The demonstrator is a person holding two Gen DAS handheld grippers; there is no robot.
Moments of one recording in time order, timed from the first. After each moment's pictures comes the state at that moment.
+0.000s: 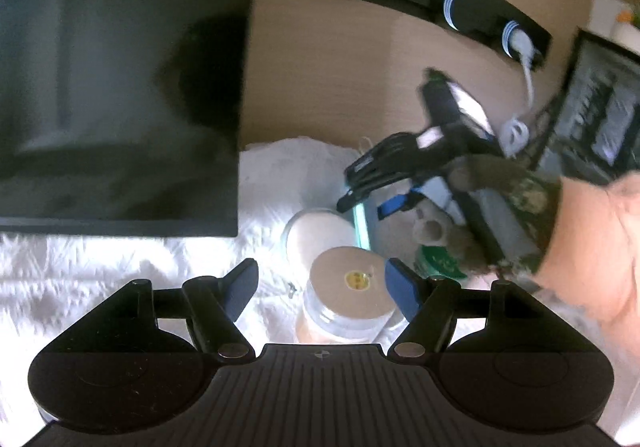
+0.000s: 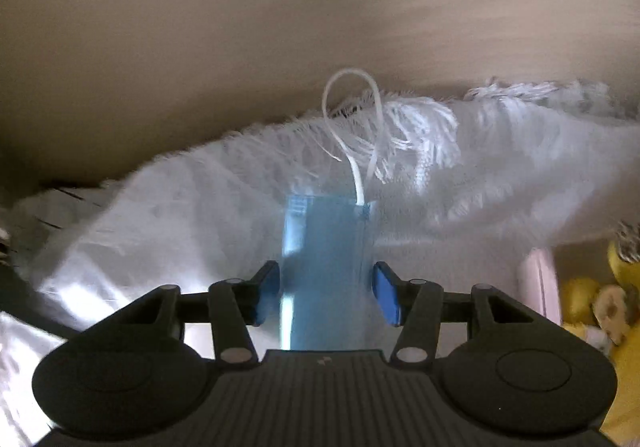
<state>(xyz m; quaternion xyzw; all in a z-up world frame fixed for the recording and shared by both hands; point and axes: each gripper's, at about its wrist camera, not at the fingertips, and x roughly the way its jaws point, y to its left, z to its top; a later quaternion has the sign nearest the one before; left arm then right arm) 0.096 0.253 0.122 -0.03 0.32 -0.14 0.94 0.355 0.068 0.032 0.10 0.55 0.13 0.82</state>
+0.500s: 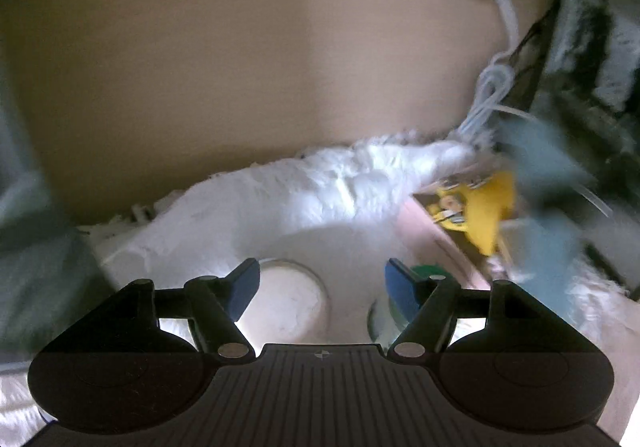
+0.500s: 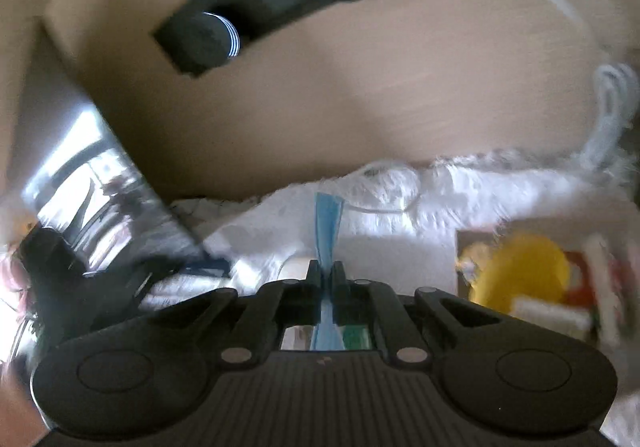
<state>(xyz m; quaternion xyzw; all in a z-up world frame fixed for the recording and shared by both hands) 0.212 0.167 0.138 0.08 0.41 -0.19 0.89 0.168 -0.072 0.157 0.16 0.40 0.27 0.86</state>
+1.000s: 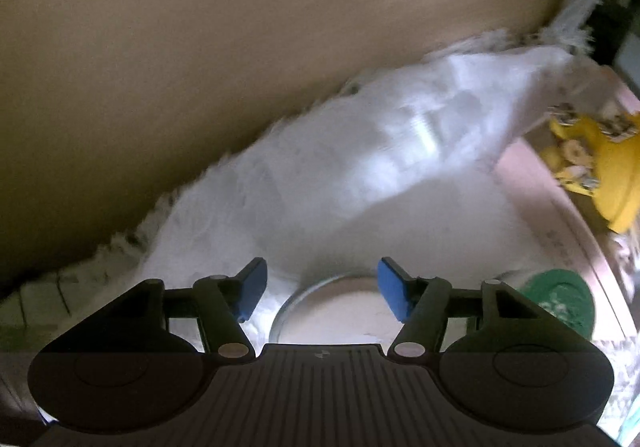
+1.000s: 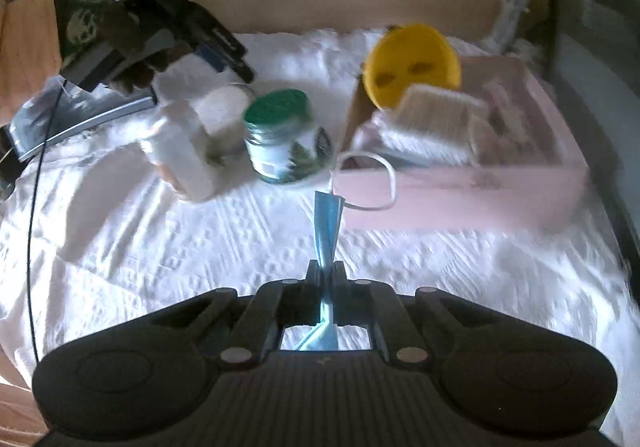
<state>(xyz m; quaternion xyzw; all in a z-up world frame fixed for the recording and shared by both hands) 0.314 0.145 0.073 0.19 0.54 -0.13 0.81 0.054 -0.101 0.047 0.06 0.43 0.19 0.88</state>
